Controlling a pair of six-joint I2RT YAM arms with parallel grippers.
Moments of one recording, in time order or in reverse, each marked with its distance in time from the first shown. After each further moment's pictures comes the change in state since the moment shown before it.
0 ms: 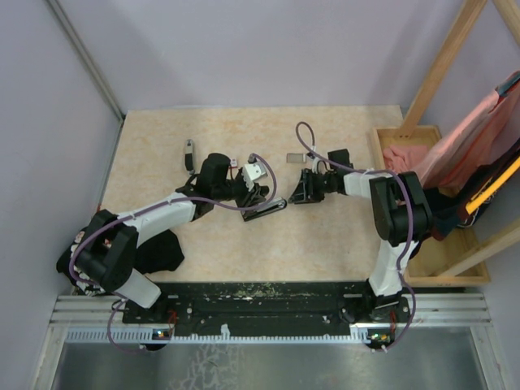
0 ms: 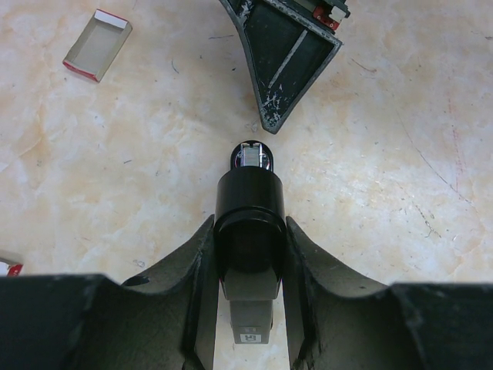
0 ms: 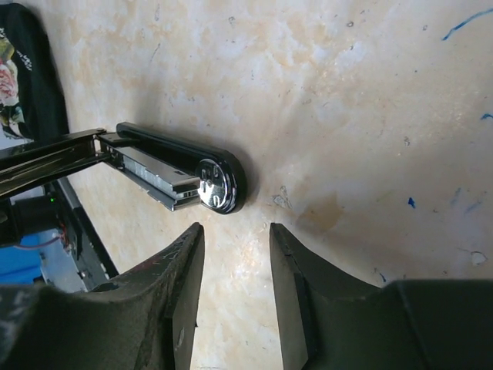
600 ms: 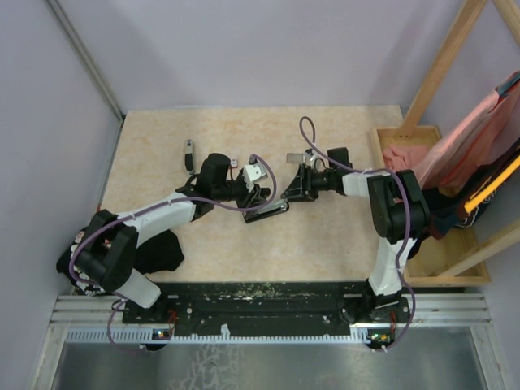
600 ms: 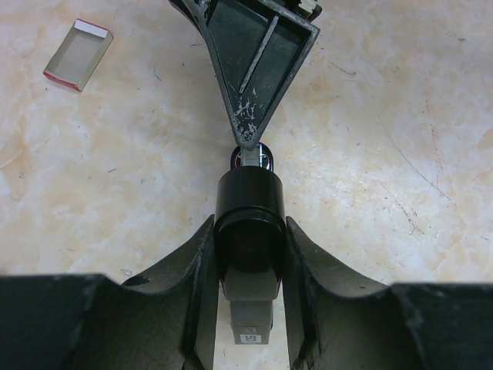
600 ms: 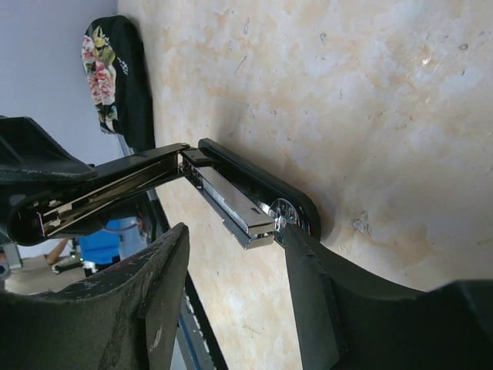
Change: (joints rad) left arm 0.000 0.000 0.000 -0.002 0.048 0.000; right arm -0.002 0.021 0.000 0.135 -0.191 0.186
